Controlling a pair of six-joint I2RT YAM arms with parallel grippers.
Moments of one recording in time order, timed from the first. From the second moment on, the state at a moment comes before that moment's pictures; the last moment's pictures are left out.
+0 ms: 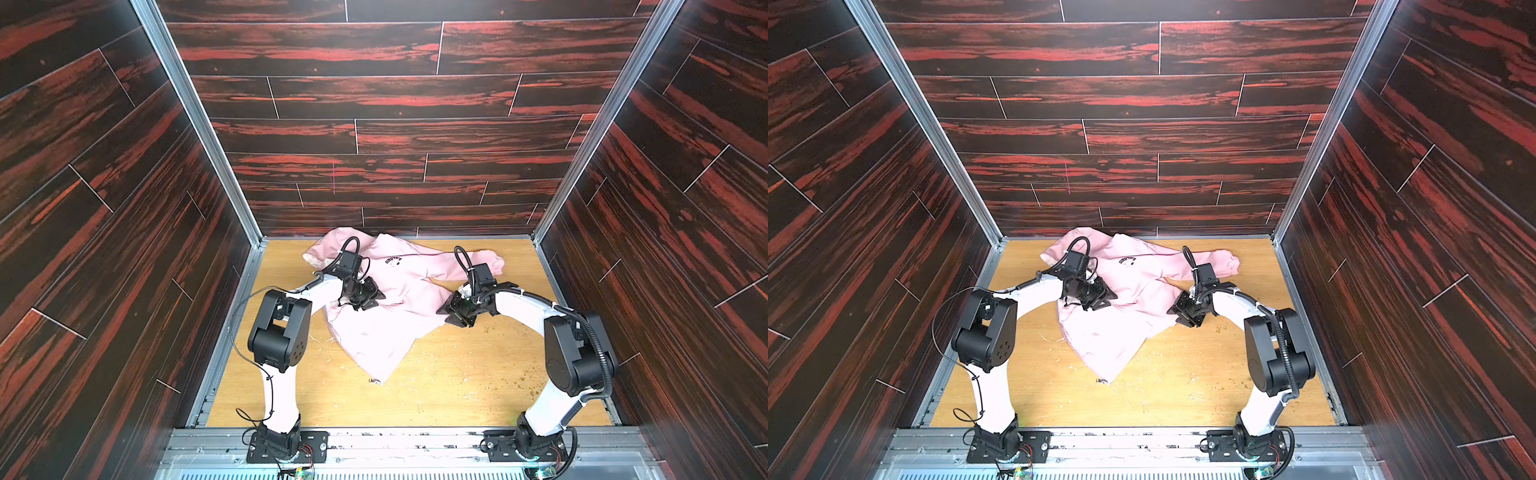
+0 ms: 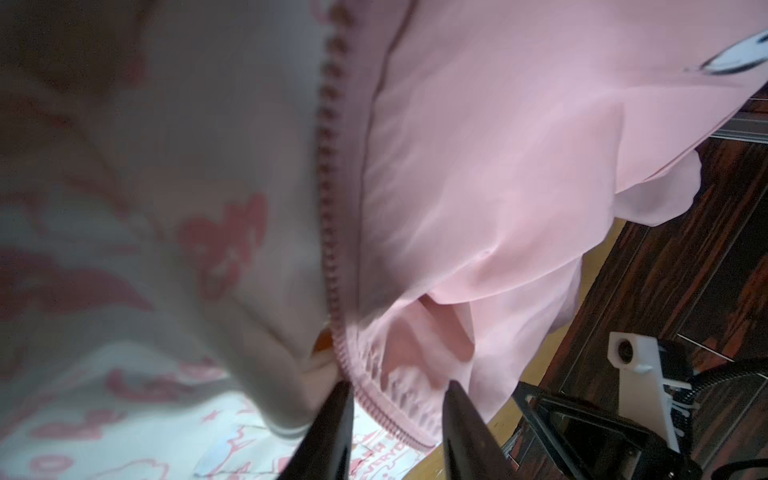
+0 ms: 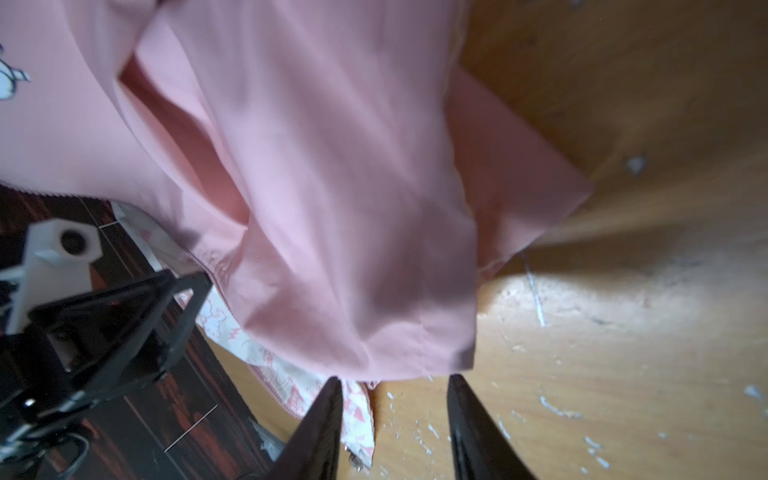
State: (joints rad) left arm -0.32 1.99 1.34 -0.40 0.54 -0.92; right arm 0.30 1.75 1.09 -0.48 -0.47 0.84
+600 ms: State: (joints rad) left arm -0.32 1.97 1.29 -0.27 0.56 -1.00; right arm 0.30 1.78 1.02 -0.42 -0.42 0.85
